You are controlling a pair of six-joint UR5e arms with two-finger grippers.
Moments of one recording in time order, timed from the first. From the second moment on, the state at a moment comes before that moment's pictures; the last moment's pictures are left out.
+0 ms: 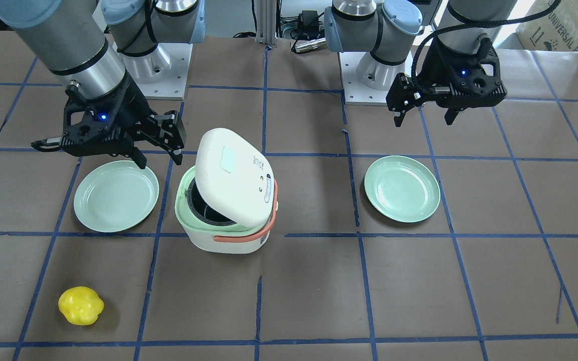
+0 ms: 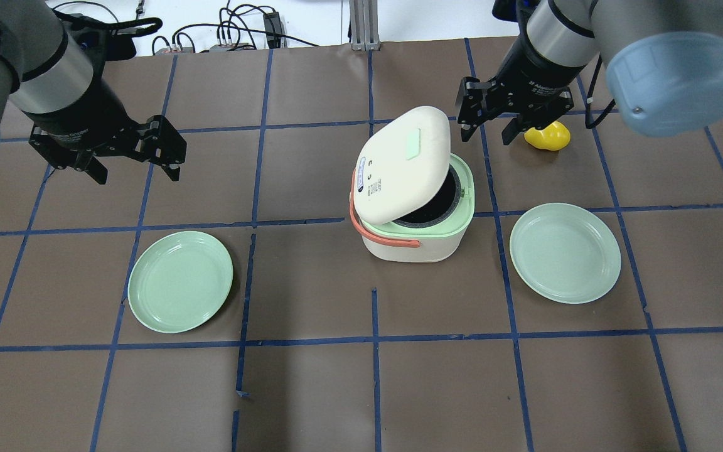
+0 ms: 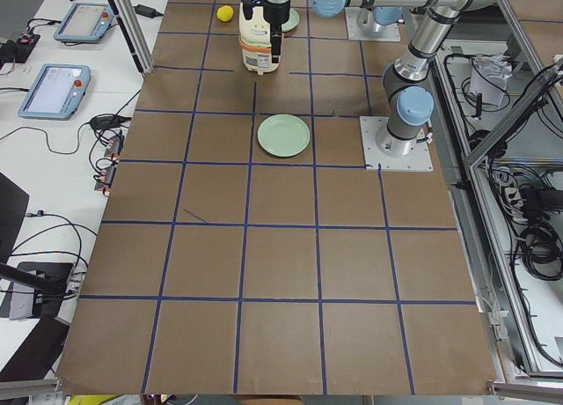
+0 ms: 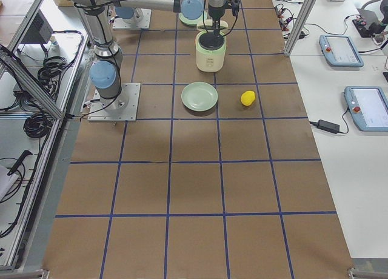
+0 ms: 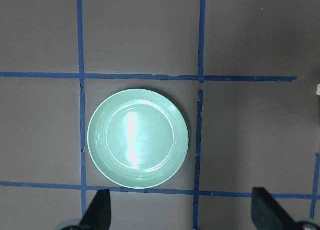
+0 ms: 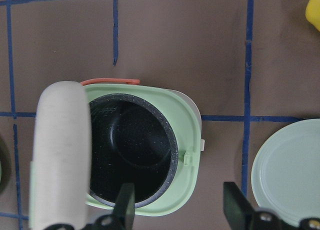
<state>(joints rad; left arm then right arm) -1.51 -1.48 -1.67 -1.53 1.62 0.03 1.60 -1.51 1.60 -1.75 -1.38 0.04</state>
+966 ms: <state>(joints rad) -1.51 -1.48 -1.67 -1.53 1.62 0.03 1.57 -1.53 1.49 -1.64 -1.50 0.13</state>
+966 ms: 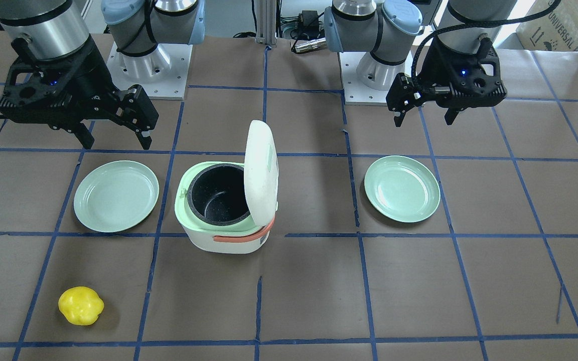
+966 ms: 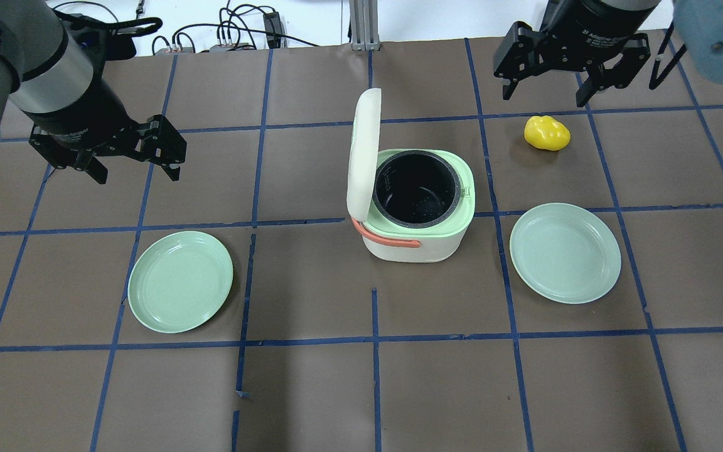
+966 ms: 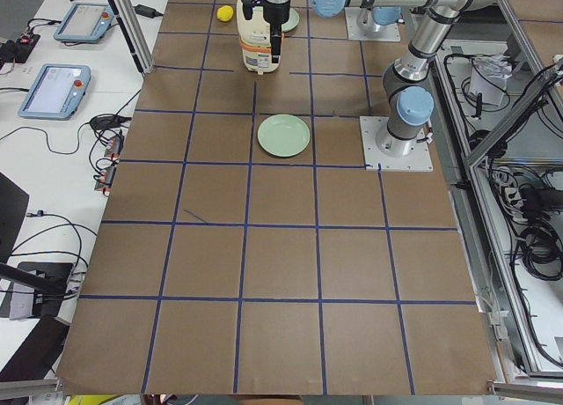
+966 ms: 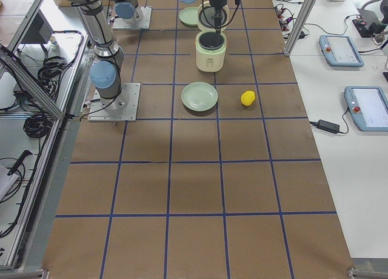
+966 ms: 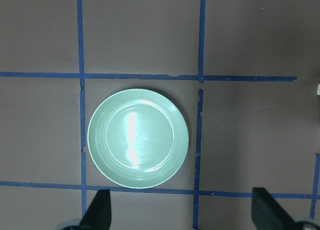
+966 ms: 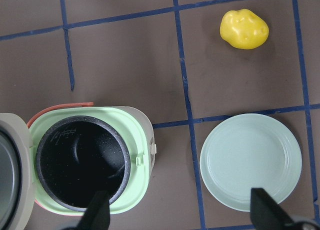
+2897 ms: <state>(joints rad) -1.51 -1.48 -1.67 -1.53 1.62 0.03 1.57 -1.55 1.56 -1.77 -1.49 0.15</state>
